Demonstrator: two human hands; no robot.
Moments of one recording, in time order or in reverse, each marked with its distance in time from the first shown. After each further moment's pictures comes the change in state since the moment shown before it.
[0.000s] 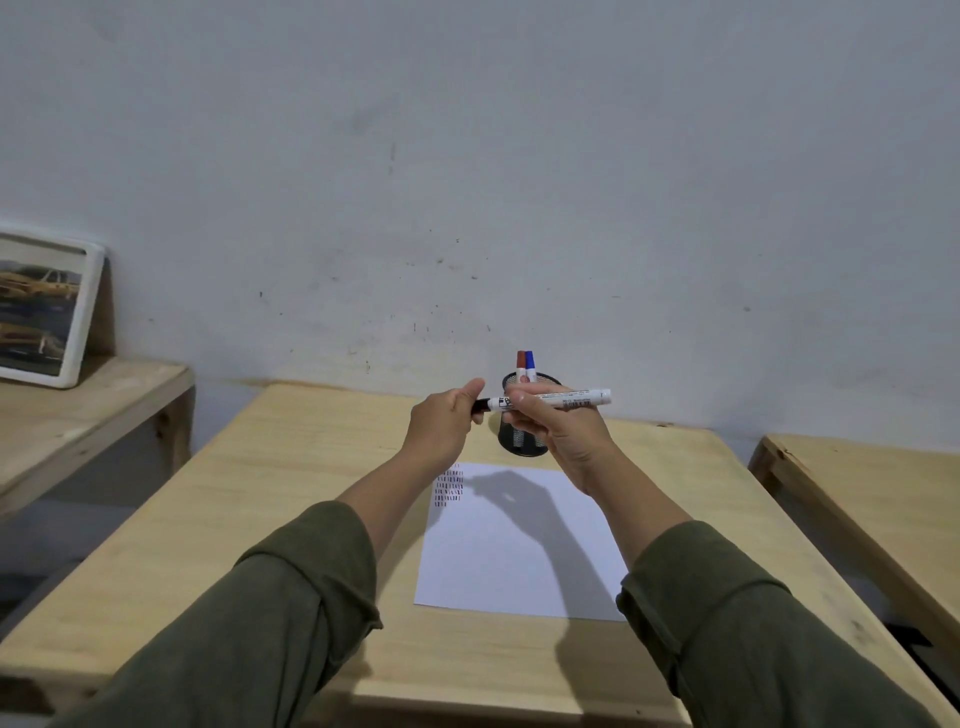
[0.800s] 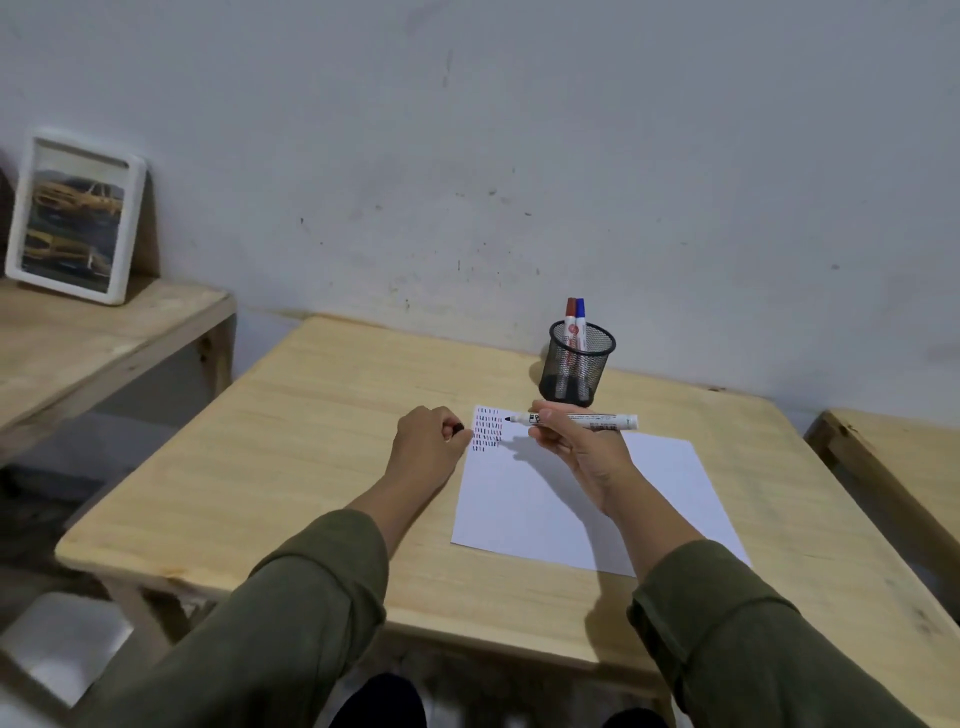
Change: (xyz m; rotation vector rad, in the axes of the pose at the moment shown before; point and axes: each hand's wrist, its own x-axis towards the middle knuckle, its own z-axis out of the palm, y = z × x) left_hand -0.031 -0.106 -0.001 0.263 0.071 -0.095; right_hand -0.018 0.077 -0.002 0.047 0.135 0.181
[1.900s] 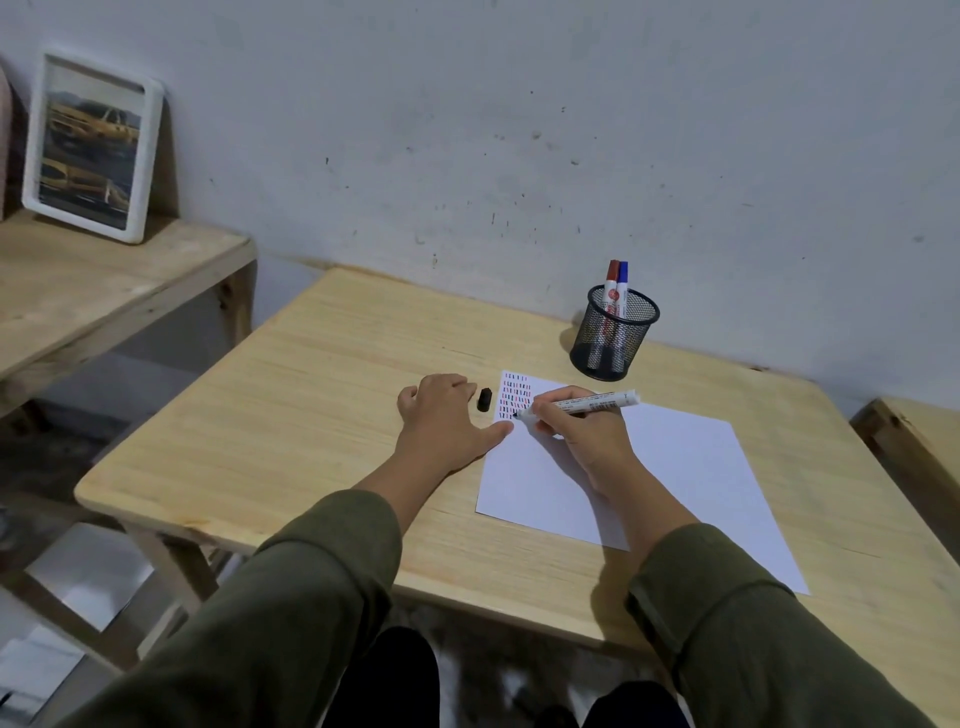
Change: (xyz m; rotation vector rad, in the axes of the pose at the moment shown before) left_hand -0.003 -0.026 0.011 0.323 -0.041 0.073; right_hand 0.006 0.030 0.017 -0.308 0.005 -0.040
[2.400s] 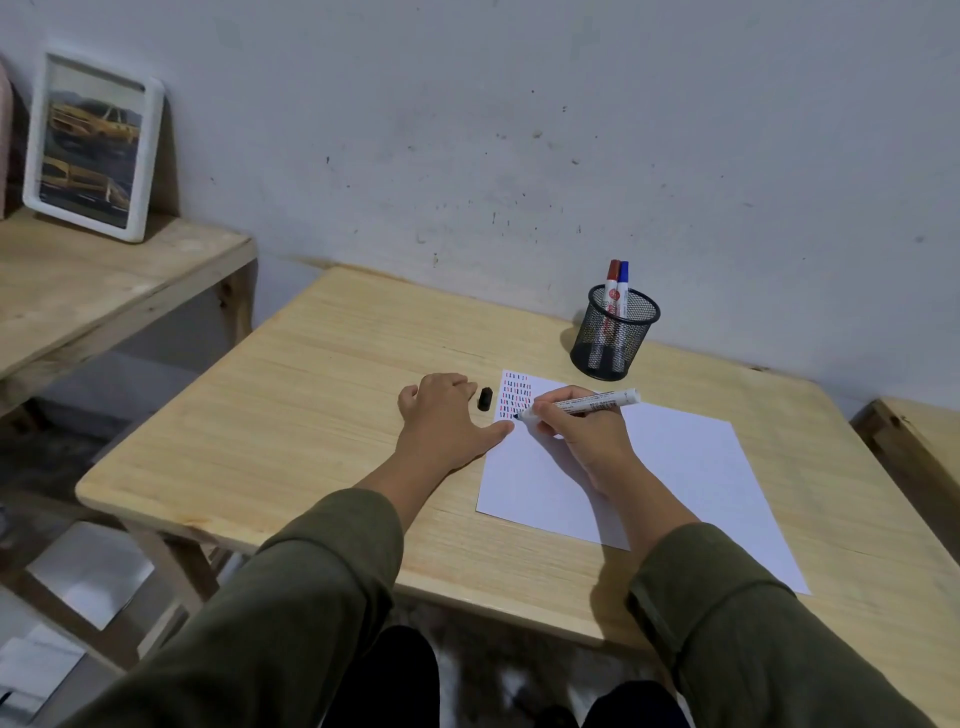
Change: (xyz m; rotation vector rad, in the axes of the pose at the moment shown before) left_hand 0.000 0.000 0.000 -0.011 0.010 -0.008; right_hand 0.000 -0.001 0.001 -0.042 0.000 -0.006
